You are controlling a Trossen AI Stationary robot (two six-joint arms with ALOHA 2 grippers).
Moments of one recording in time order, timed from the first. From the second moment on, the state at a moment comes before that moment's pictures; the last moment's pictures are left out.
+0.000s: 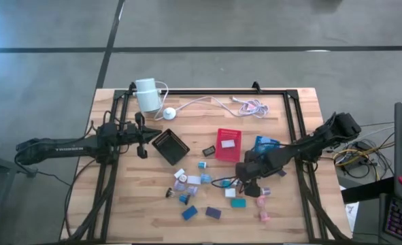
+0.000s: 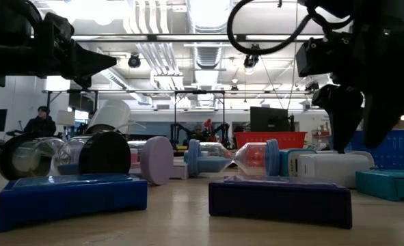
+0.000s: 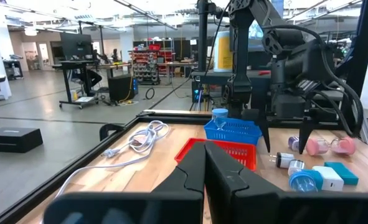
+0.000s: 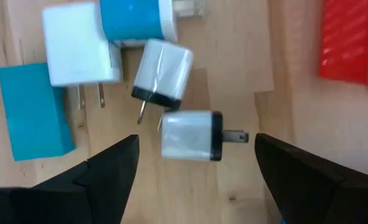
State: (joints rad) left arm 0.25 0.49 0.01 0.54 0.09 0.03; right arm 0.36 1.55 0.86 -0.58 0.04 0.50
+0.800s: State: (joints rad) left arm 0.25 0.49 0.01 0.54 0.10 0.03; right arm 0.37 1.61 0.86 -0.57 0.05 0.48
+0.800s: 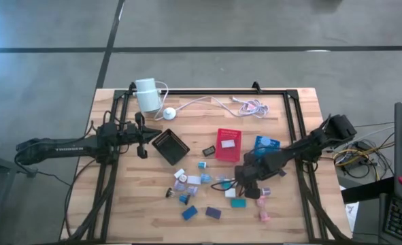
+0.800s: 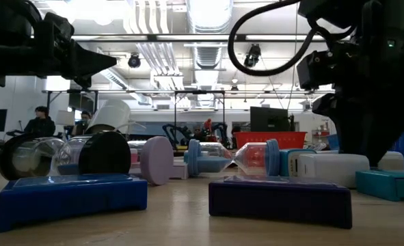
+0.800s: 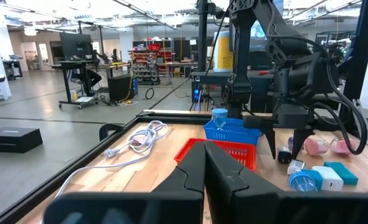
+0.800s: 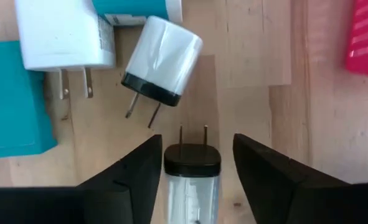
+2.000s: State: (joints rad) left arm 0.25 0.49 0.01 0.53 0.09 0.03; right arm 0.37 1.69 0.93 -0.75 -0.05 0.46
